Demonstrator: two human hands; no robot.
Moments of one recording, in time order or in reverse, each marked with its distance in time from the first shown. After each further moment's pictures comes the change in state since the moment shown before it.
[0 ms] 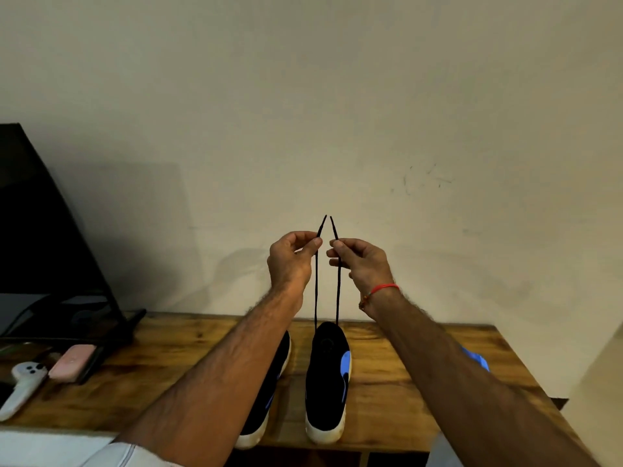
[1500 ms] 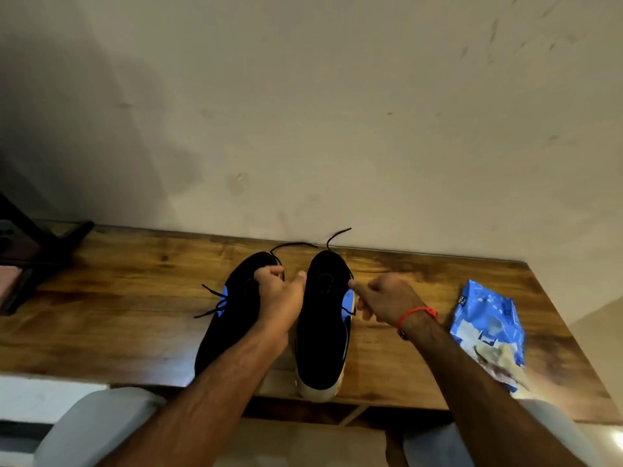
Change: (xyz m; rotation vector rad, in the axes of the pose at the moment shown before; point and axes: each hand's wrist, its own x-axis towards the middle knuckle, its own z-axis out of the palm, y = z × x) left_hand -0.005 -0.224 -0.013 0.198 -0.017 -0.616; right_hand 0.027 0.205 -0.076 -0.992 -0.291 0.362
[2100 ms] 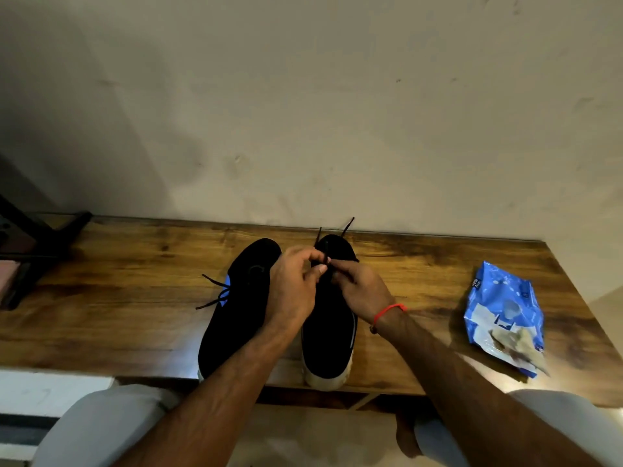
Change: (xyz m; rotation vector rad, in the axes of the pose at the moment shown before) left_hand 0.014 -0.016 0.006 0.387 -0.026 0.615; right_hand 0.011 -0.017 0.056 0.261 0.006 -0.219
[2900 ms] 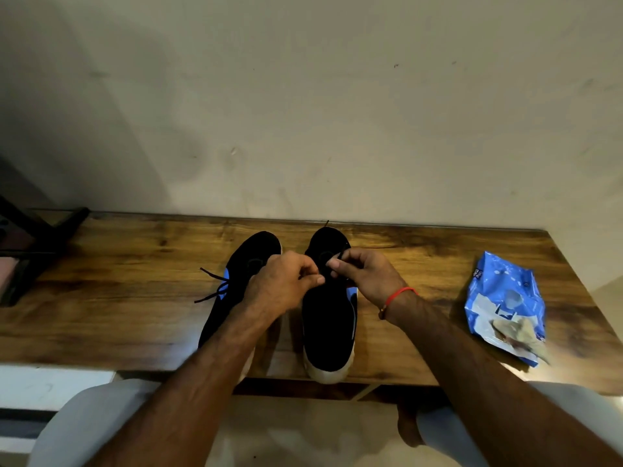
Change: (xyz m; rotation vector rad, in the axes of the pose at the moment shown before) left_hand 0.010 0.004 -0.030 0.418 -0.470 -0.055; right_hand 0.003 0.009 -0.015 0.336 -0.029 0.125
